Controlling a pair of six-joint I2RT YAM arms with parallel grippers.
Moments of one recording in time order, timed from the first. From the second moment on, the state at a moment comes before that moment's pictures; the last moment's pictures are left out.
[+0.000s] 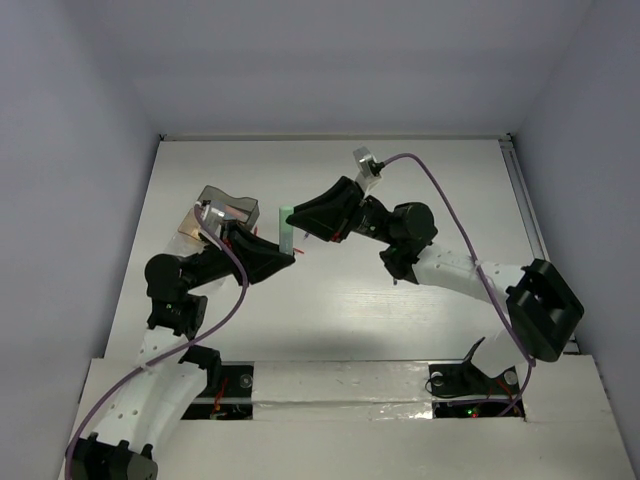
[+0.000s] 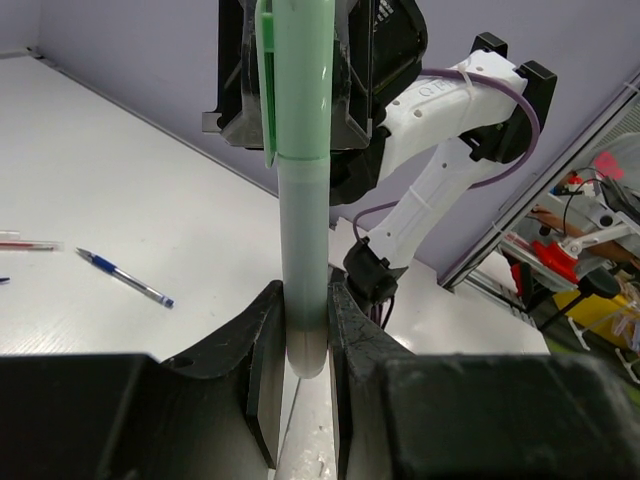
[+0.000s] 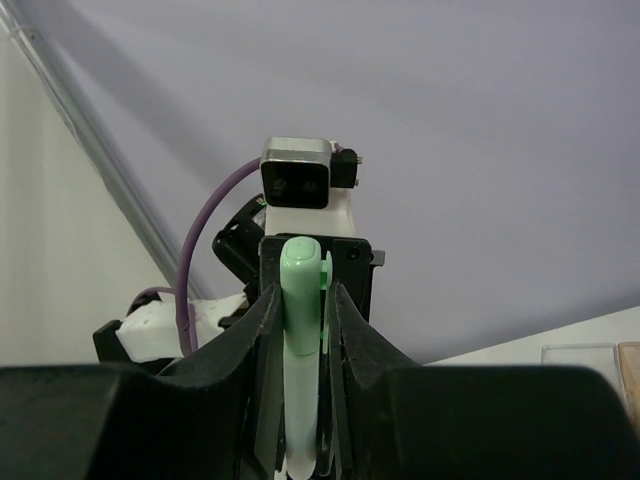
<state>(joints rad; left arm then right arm) -0.24 0.62 0.49 0.59 1.00 -0.90 0.83 1.51 0.98 1.19 -0.60 0.90</state>
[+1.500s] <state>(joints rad) -0.24 0.66 0.53 0.41 1.06 -0.87 0.96 1.39 0.90 0.90 -0.30 0.66</state>
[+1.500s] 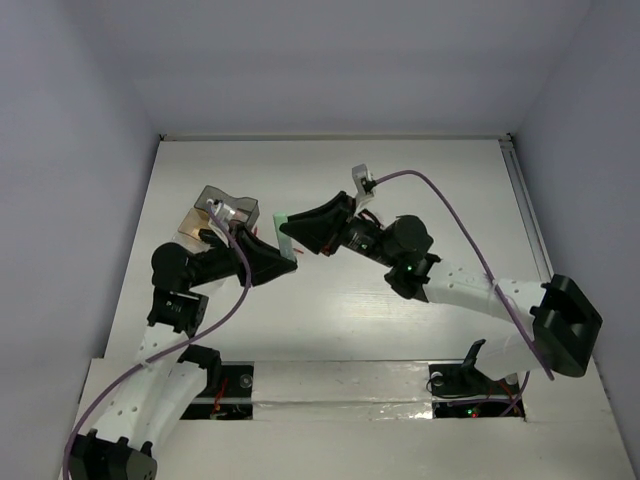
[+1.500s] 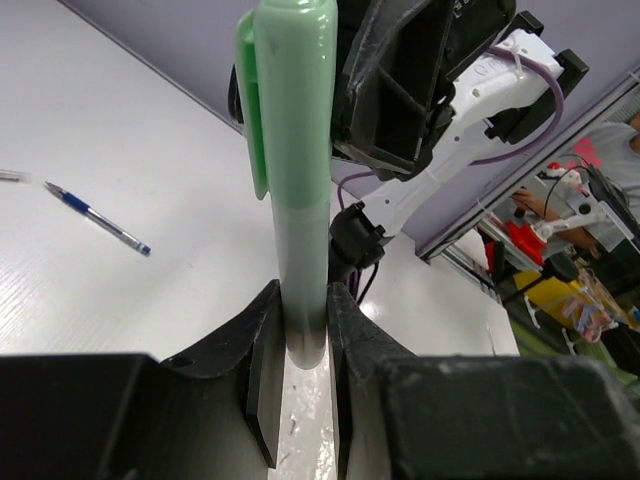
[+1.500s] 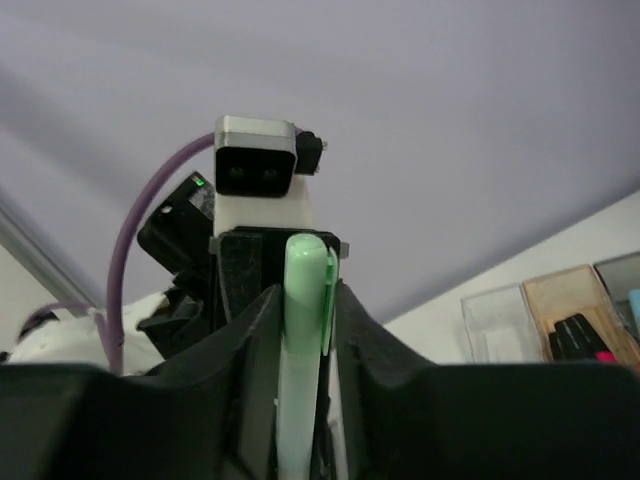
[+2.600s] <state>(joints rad) -0.23 0.44 0.64 -0.12 0.67 -0.52 0.81 1.70 1.33 0.47 -0.48 0.53</state>
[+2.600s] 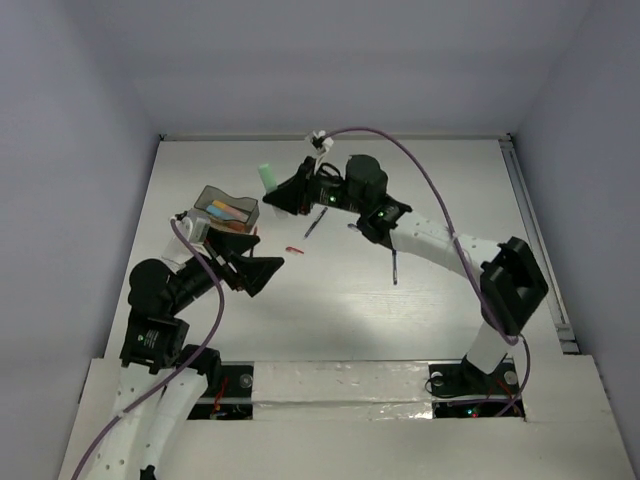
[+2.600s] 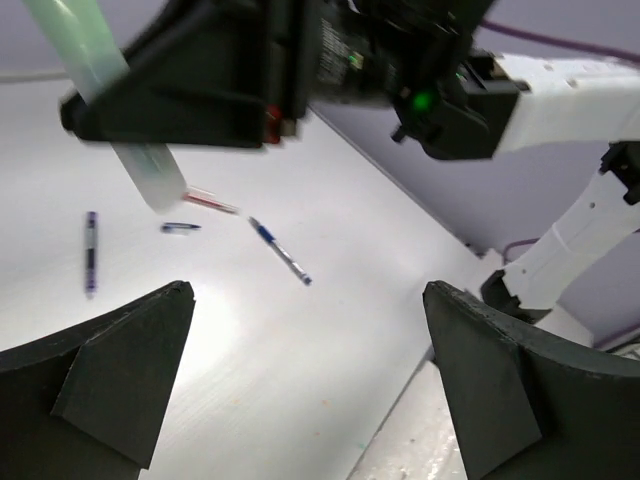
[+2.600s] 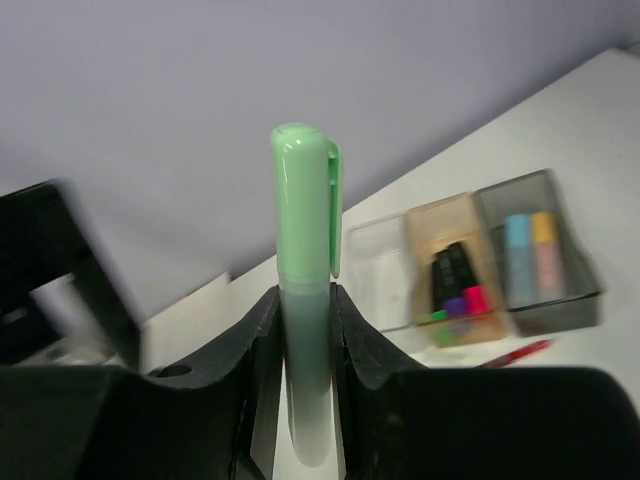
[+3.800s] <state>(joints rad) -0.29 0.34 0.66 -0.19 0.35 -0.36 0.83 2.70 2.46 0.01 -0.45 0.28</state>
